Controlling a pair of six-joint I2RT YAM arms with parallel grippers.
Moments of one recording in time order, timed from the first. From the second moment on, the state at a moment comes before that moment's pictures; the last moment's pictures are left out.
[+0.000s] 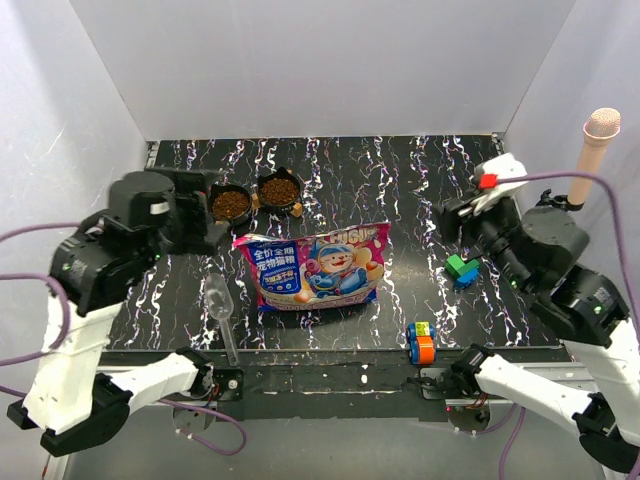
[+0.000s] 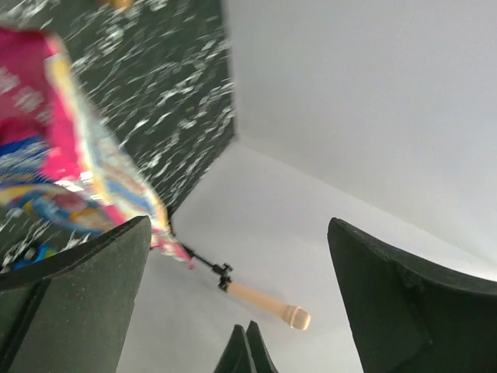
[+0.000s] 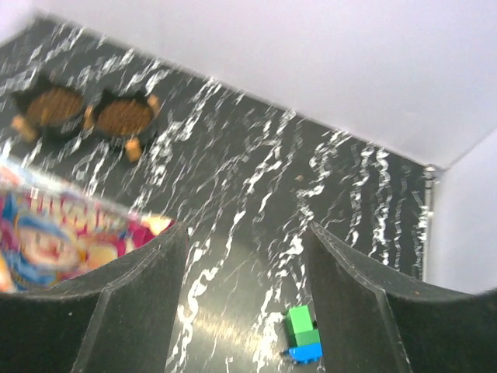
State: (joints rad) left arm -0.54 1.04 1.70 -1.29 -0.27 -1.87; right arm 0.78 0.76 1.32 -0.72 0.32 -0.11
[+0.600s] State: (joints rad) left arm -0.54 1.27 2.32 -0.95 -0.63 -0.83; right arm 0.78 0.97 1.78 -0.72 0.68 -0.09
